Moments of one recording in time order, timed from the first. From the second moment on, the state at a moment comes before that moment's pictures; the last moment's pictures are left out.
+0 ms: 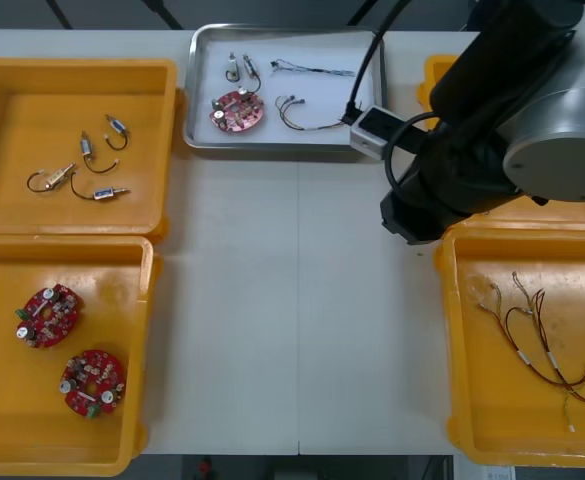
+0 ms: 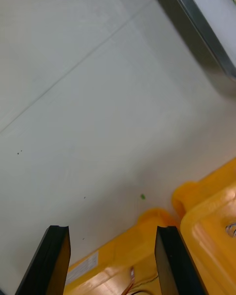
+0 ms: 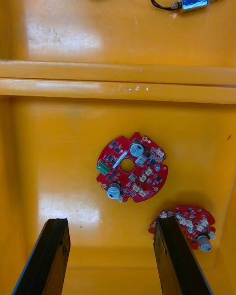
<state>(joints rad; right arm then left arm) -0.98 -0.97 0.69 -2.12 -1.06 1.57 1.26 0.18 1.13 0.38 -2.25 1.08 1.48 -1.10</state>
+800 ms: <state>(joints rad) -0.38 -1.16 0.04 -2.14 -1.16 1.59 1.10 0.18 1.13 0.38 -2.25 1.08 1.48 -1.10</state>
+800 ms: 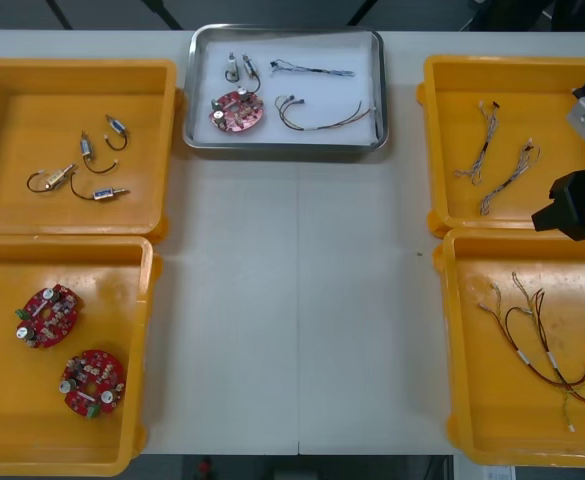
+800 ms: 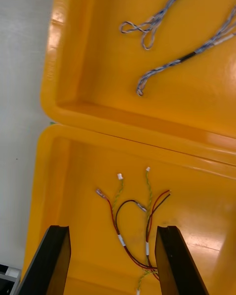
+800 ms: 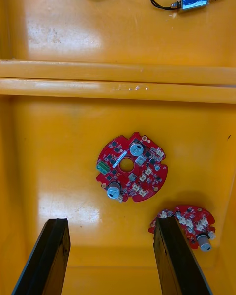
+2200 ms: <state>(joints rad) -0.28 -1.07 0.02 -1.89 -1.00 1.64 1.19 0.18 1.13 0.38 -2.25 1.08 1.48 -1.10</state>
